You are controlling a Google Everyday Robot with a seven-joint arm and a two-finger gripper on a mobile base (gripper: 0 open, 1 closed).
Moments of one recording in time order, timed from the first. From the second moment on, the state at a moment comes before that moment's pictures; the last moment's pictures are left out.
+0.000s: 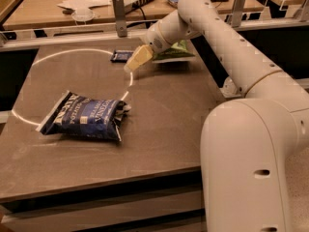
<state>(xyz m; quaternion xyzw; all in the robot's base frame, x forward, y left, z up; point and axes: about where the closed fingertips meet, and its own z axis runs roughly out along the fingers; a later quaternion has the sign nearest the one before) 0.775 0.060 0.848 -0.56 0.70 0.25 0.37</state>
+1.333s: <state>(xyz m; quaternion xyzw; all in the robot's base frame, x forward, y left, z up) 0.769 0.060 0.836 -0.57 0.70 0.28 0.33</state>
